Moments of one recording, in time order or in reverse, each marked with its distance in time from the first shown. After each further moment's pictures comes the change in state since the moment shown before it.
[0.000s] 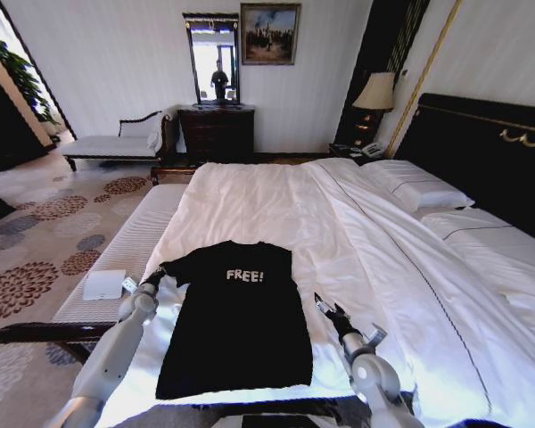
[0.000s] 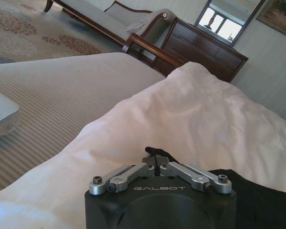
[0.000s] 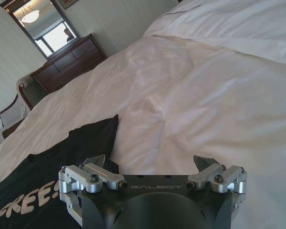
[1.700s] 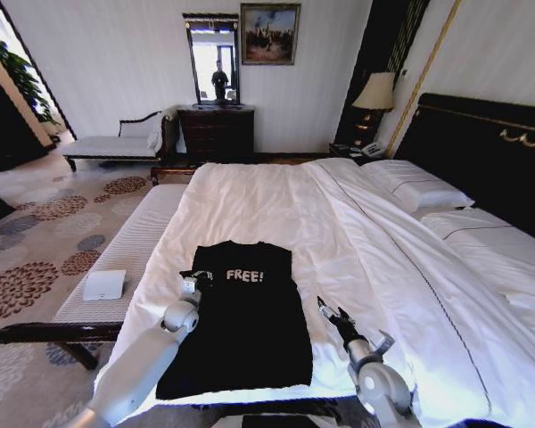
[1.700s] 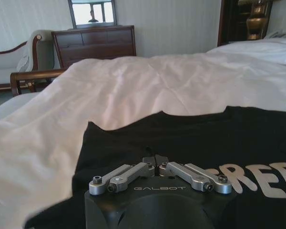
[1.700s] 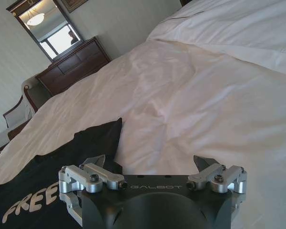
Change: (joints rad) left arm 0.037 -0.002 0.414 -0.304 0.511 0.059 -0.156; right arm -0.053 -0.021 0.016 0.055 0.020 0.010 -0.010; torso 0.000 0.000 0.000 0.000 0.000
